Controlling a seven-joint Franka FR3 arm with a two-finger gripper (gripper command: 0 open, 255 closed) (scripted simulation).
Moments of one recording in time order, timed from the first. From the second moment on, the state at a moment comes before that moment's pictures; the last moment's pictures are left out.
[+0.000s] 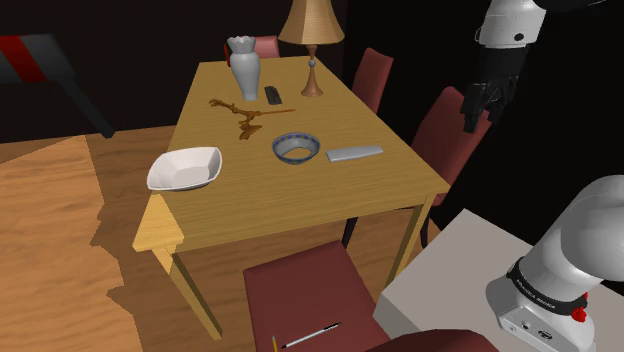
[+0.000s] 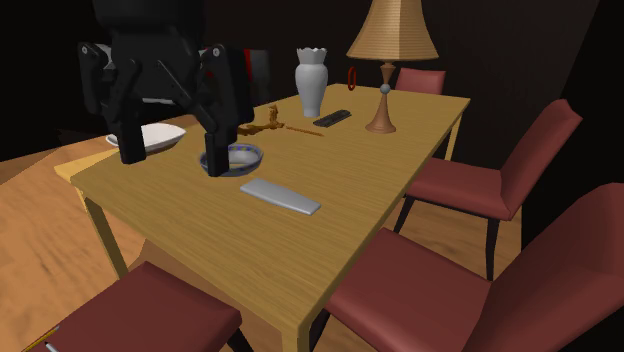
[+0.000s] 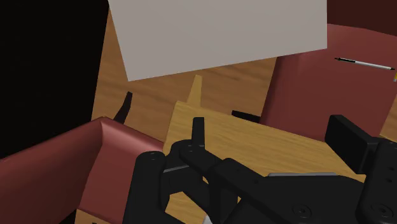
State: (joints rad) arm 0.00 -0.80 -0.03 -2.38 -0.01 1.44 0.12
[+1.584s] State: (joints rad) arm 0.19 -0.10 -0.30 -2.18 -0.05 2.04 -0.81
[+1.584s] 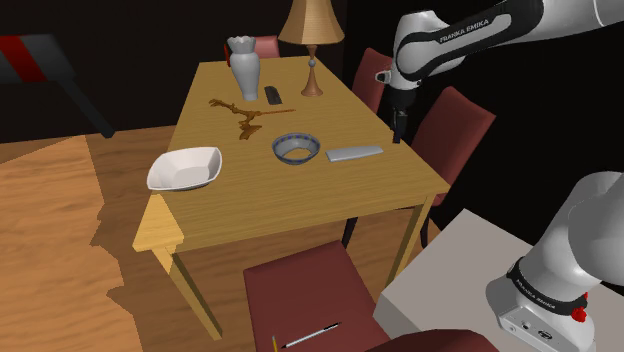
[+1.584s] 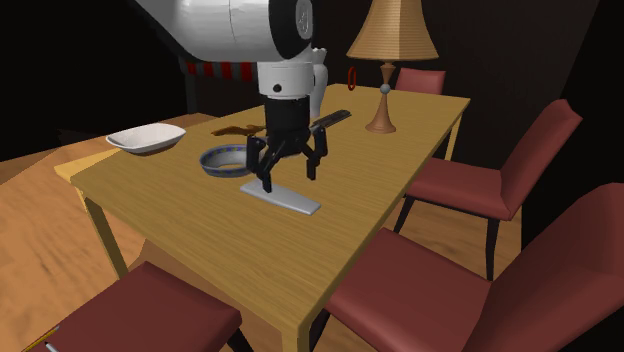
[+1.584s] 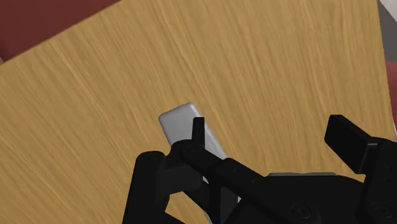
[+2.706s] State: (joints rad) arm 0.20 0.29 -0.24 -1.96 0.10 2.23 -1.21
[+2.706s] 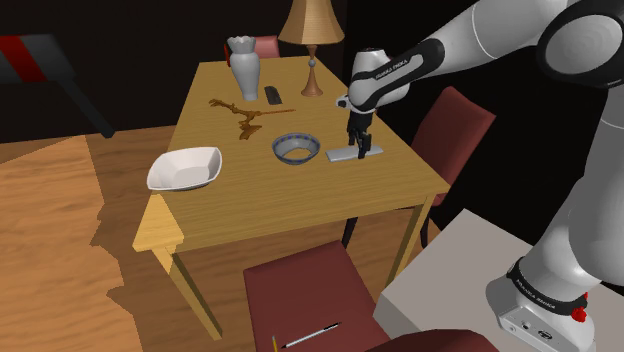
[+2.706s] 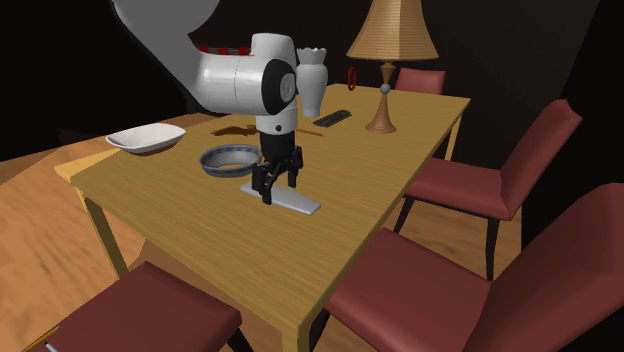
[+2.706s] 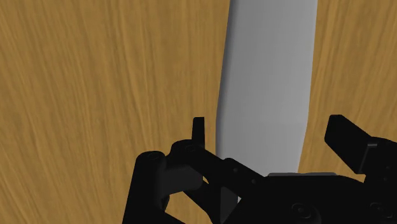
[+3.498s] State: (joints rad) arm 0.20 0.30 -0.24 -1.96 0.10 2.24 -1.22
